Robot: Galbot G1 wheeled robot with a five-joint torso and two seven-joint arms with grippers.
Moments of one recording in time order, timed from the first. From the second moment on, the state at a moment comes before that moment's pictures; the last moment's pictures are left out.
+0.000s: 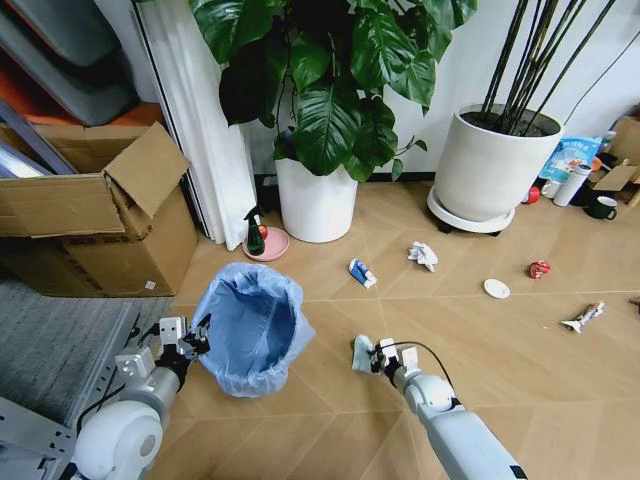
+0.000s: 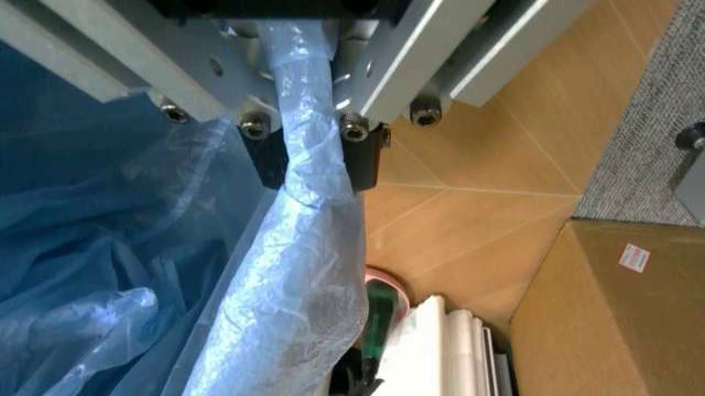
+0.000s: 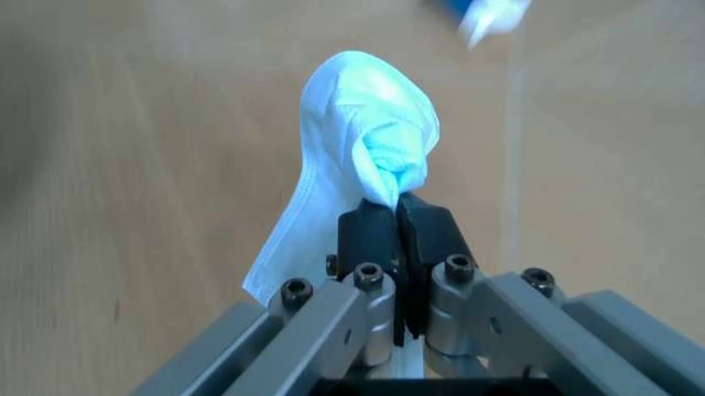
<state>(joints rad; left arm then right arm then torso) 1.48 -1.07 -0.54 -2.12 -0.68 0.40 -0.21 -1.01 1.31 0.28 1.26 0.28 -0.25 -0.14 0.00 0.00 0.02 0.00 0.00</state>
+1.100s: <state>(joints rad) 1.02 -0.87 -0.24 -1.99 -1.11 0.74 -0.50 -0.80 1.09 -0.07 1.96 0.75 -0.34 0.00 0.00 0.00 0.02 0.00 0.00</state>
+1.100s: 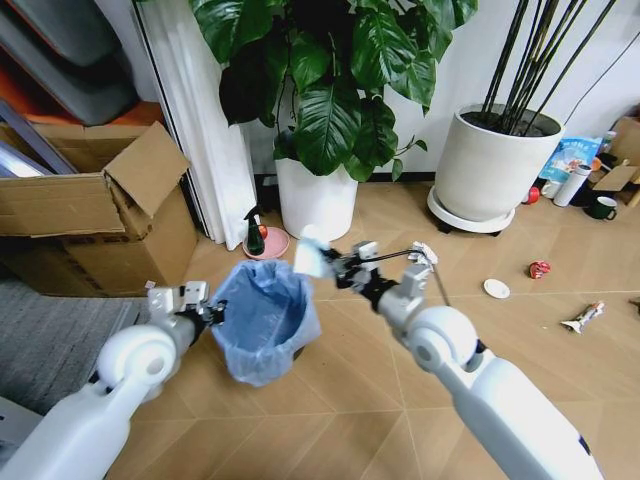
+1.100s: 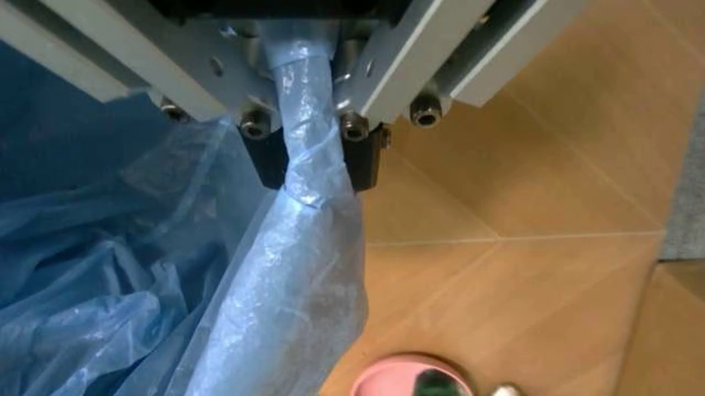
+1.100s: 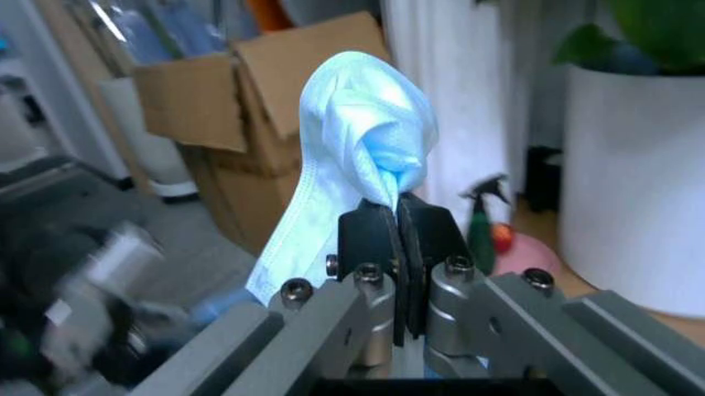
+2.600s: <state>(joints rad) 0.99 -0.86 -0.23 -1.95 -1.11 0.74 -0.47 -0.68 1.16 -0.26 1.89 0.82 -0.44 0.14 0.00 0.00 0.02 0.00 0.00</state>
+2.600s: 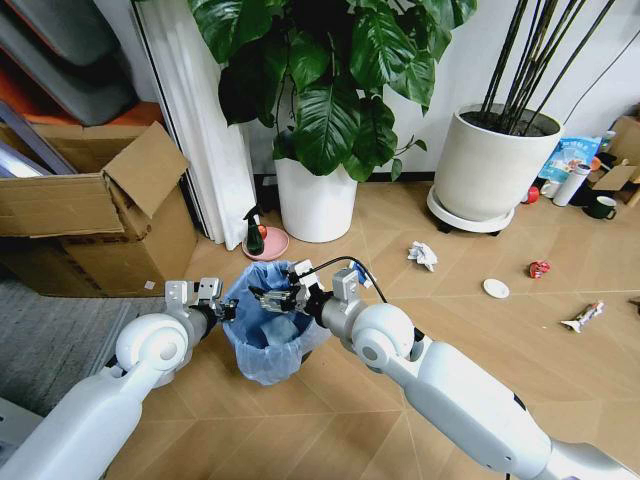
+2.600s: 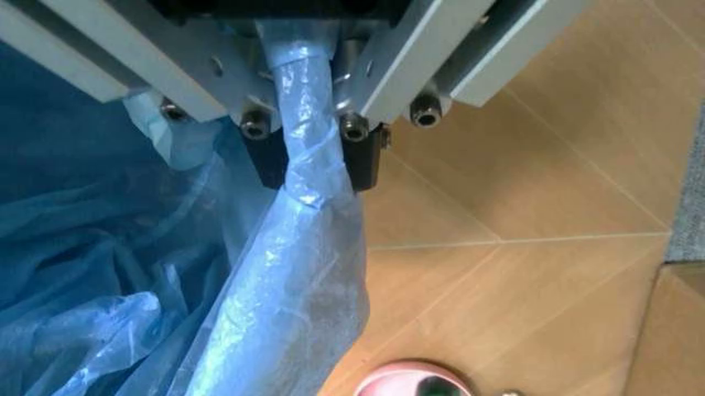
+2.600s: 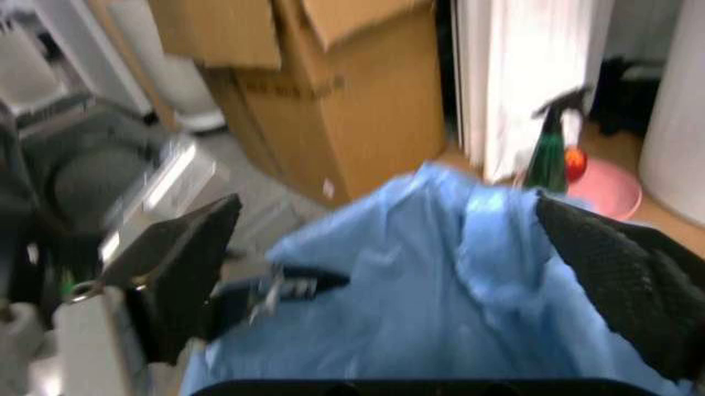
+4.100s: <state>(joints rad) 1.21 -0.86 -0.36 -2.05 -0.95 0.72 -0.44 -1.23 1.22 0.42 1.93 0.38 -0.34 0.13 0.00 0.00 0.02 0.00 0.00</state>
